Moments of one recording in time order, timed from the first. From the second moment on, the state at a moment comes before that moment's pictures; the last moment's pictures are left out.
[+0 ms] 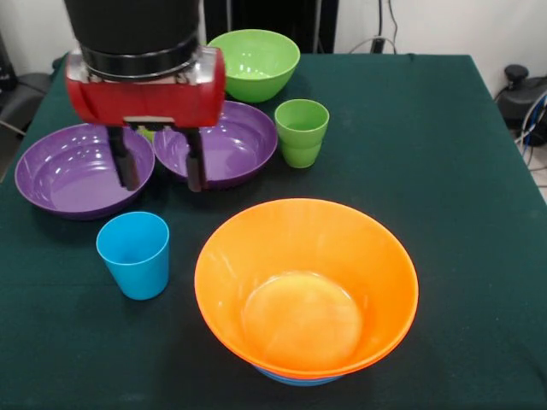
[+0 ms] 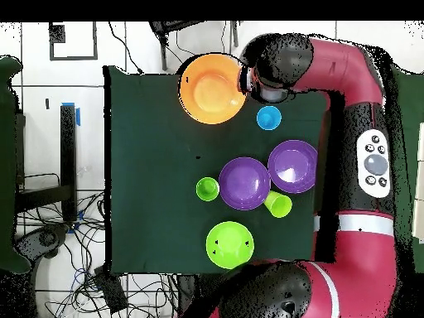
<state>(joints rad) -0.54 -0.45 0.48 0.88 -0.42 1.19 1.66</state>
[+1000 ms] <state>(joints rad) -0.61 -0.28 0.45 0.71 -0.41 1.19 1.66</state>
